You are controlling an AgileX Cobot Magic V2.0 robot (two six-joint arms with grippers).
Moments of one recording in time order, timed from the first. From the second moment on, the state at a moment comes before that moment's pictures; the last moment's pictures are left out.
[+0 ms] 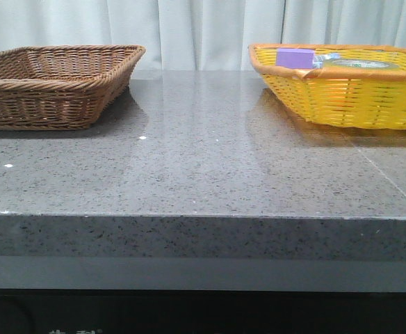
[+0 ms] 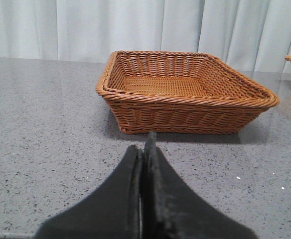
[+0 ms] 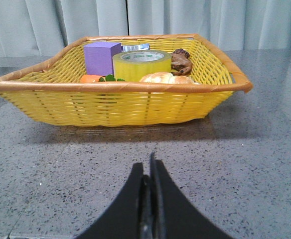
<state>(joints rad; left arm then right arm) -0.07 -0.01 0.01 -0.07 0.08 0.02 0.01 -0.01 0.03 0.12 0.07 -0.03</state>
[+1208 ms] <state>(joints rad) -0.07 -0.01 -0.09 -0.08 0.03 0.02 0.01 -0.01 -0.13 0.12 0.06 -0.03</state>
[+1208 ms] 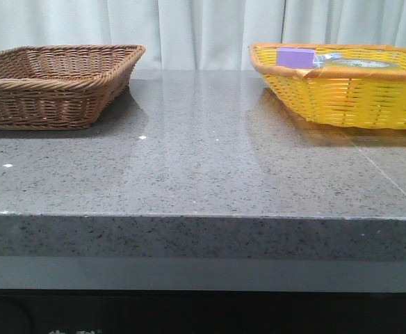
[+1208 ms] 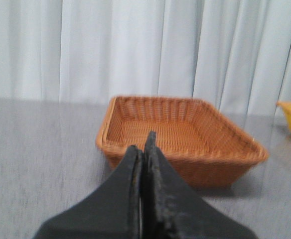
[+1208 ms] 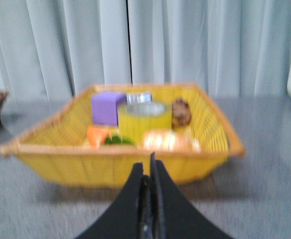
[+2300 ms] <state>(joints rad) -0.07 0.63 -0.84 -0.08 0.59 0.02 0.01 0.64 -0.89 0.12 0.71 -0.03</state>
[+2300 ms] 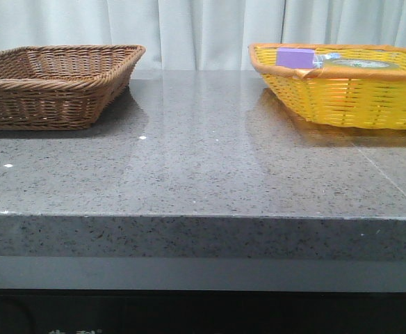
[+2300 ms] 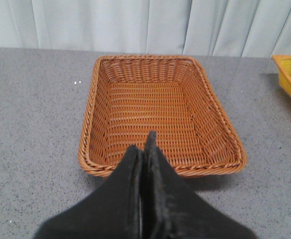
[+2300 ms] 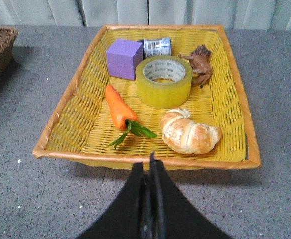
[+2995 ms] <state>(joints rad) -0.07 0.75 -0.84 -0.07 0.59 0.02 0.01 0.75 -0.89 0.11 0.81 -0.03</state>
